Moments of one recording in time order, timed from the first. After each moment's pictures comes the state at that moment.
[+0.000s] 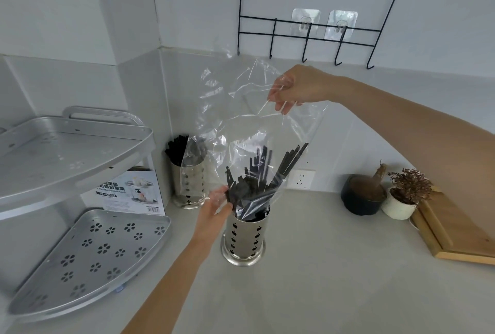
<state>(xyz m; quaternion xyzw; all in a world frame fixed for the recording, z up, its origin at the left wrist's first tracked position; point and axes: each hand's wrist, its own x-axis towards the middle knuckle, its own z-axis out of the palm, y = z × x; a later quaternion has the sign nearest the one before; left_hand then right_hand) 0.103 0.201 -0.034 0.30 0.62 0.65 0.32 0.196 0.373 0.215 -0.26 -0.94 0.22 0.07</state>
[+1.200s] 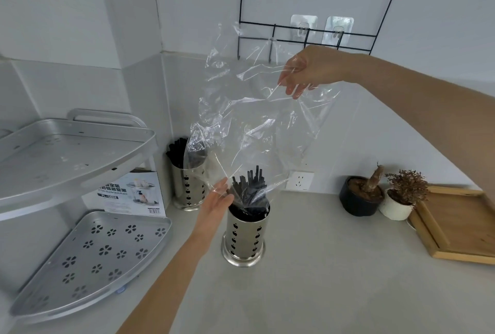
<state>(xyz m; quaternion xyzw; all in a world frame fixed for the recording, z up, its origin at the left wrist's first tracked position) 0.103 0.192 -0.015 0.32 0.60 0.65 0.34 0.213 0.364 0.251 -0.27 -0.94 0.19 0.07</state>
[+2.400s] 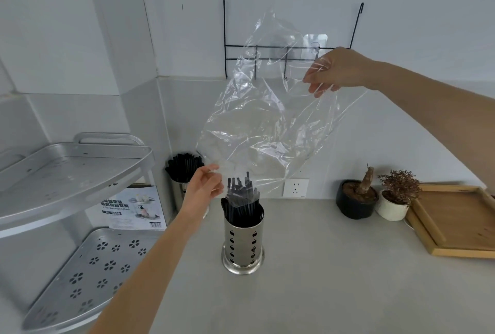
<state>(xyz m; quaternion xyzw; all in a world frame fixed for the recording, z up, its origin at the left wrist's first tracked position) 0.098 0.197 0.044 0.32 0.54 0.72 0.29 0.282 0.384 0.263 -0.33 -0.90 0.22 0.19</state>
